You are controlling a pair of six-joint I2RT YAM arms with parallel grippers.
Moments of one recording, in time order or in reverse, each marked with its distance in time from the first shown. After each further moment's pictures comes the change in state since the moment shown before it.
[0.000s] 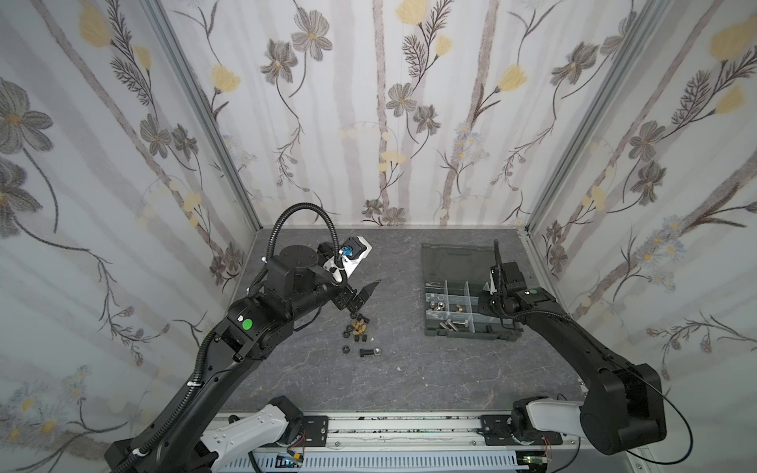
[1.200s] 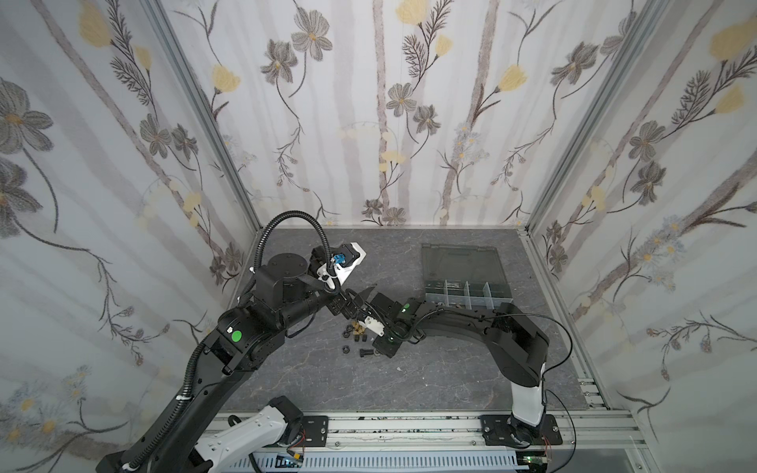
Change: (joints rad) left arm 0.000 -0.068 -0.041 0.015 0.011 0.026; right arm 0.734 0.664 0.415 -0.008 -0.133 -0.366
